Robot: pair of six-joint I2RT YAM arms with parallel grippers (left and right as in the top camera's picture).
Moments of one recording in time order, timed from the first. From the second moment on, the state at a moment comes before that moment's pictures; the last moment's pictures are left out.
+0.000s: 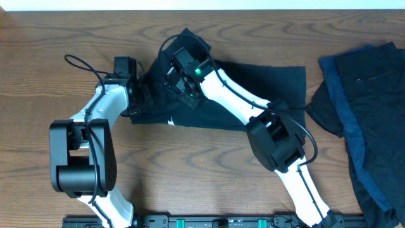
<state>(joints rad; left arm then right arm) 0.00 1.88 1.12 -0.55 0.07 -0.38 0.70 2.39 1.96 -0.84 -0.05 -0.27</state>
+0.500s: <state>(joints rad) 0.00 1.88 1.12 -0.55 0.07 -0.38 0.69 2.40 1.96 -0.77 0.02 -0.27</state>
